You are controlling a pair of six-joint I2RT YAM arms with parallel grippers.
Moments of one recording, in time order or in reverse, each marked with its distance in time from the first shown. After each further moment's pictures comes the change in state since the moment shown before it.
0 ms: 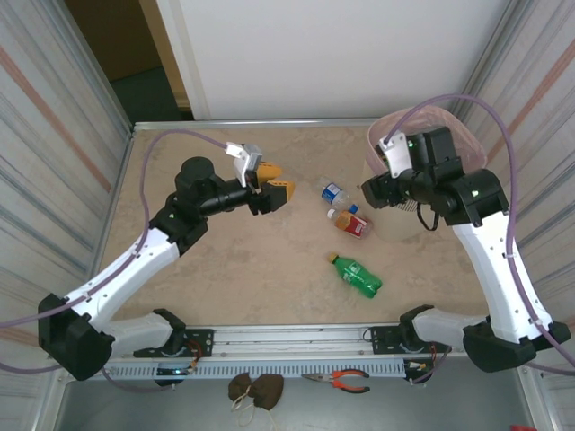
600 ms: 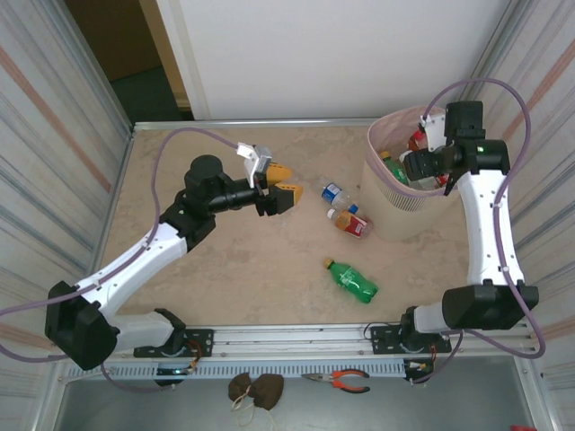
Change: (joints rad) left arm -0.023 0.066 0.009 0.077 0.084 0.042; right arm -0.468 0.198 0.004 0.119 0.011 -0.183
